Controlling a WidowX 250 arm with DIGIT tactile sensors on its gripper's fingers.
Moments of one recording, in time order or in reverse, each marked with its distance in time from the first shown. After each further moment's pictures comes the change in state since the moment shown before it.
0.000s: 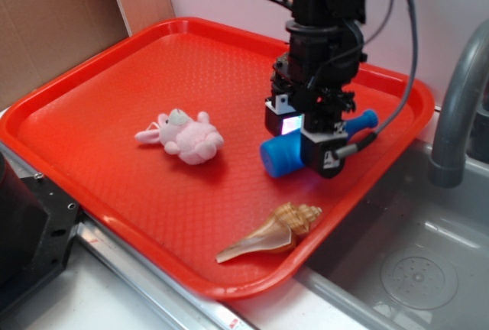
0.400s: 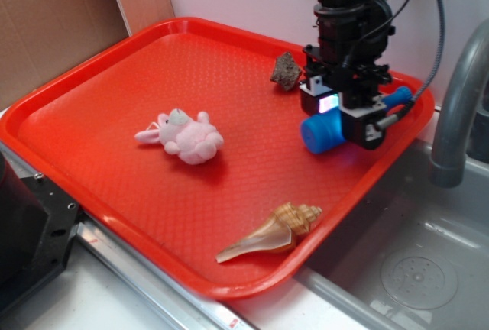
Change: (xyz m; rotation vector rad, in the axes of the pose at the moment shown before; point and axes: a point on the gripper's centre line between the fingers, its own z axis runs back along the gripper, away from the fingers) arm 0.047 0.020 0.016 -0.109 -0.213 0.042
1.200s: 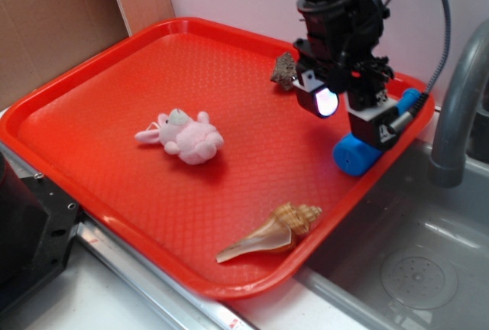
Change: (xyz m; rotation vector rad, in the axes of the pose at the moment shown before) arm -0.004 -0.026 0.012 0.008 -0.210 0.049
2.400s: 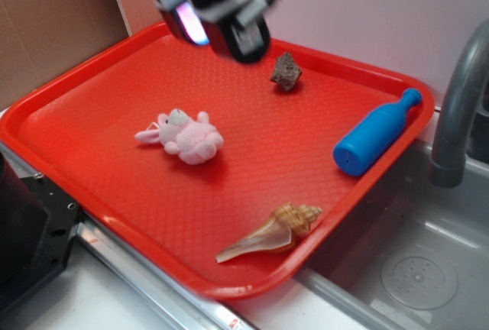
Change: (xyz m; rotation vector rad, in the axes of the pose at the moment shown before) arm -0.082 0.007 0.106 -0.076 -0.038 0.036
